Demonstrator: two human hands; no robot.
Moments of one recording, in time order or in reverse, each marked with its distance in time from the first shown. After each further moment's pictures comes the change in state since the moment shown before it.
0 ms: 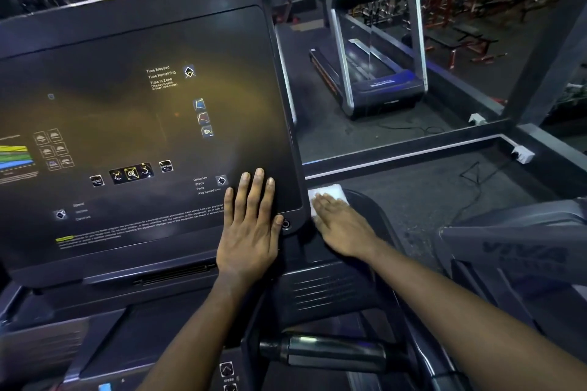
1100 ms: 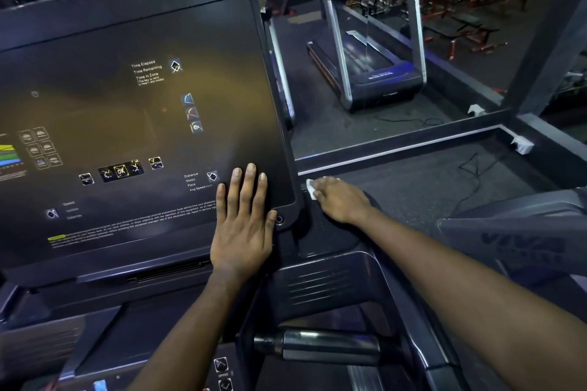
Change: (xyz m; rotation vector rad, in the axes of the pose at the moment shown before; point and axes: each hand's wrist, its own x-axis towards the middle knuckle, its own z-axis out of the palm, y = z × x) left_hand 0.000 0.001 0.001 0.023 -0.027 -0.004; right_hand 0.042 0.026 -0.016 0.003 -0.034 0.070
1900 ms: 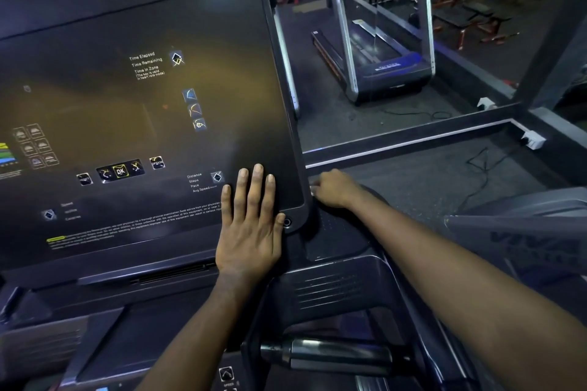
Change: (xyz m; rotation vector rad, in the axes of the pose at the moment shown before) left_hand 0.001 0.000 0.005 0.032 0.029 0.011; right_hand 0.036 -0.025 -0.015 0.062 -0.099 0.153
